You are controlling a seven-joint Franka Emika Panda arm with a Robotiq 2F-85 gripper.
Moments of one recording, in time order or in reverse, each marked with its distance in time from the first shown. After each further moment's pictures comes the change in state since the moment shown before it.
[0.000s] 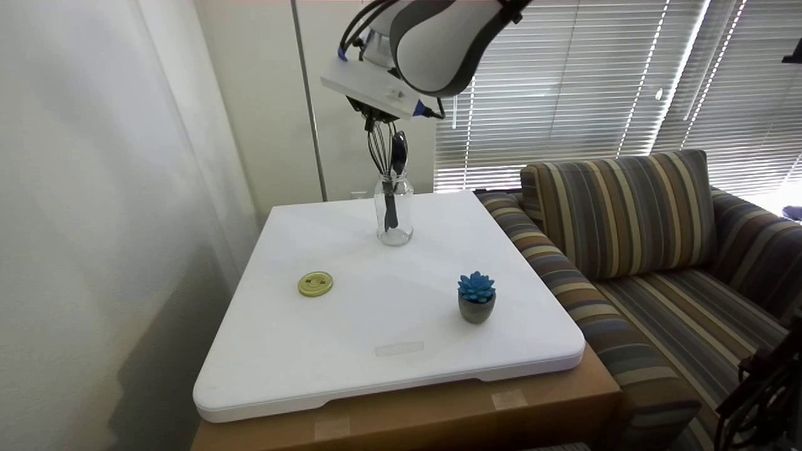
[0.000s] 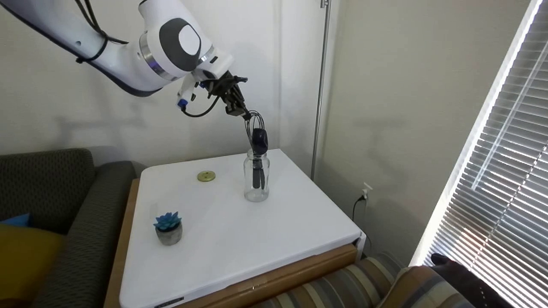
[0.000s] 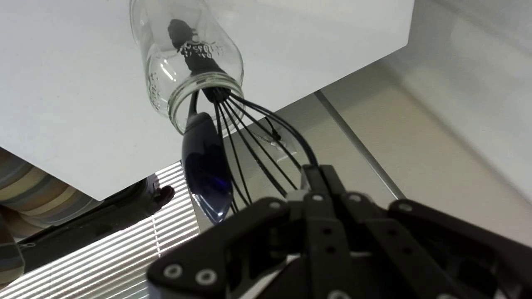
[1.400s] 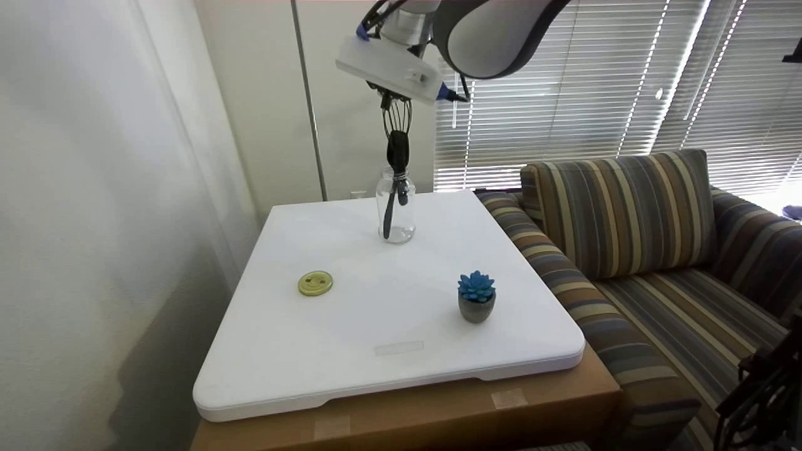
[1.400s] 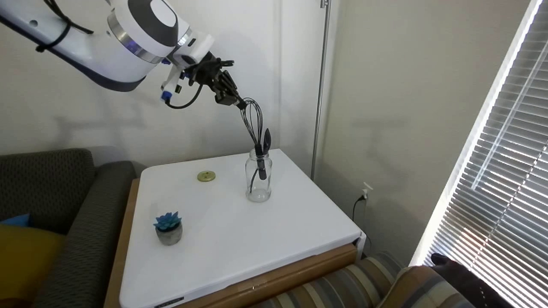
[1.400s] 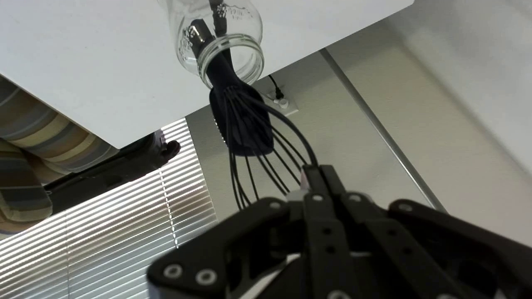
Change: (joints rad) arm 0.221 -0.134 -0.238 -0.218 -0.171 0.069 0.184
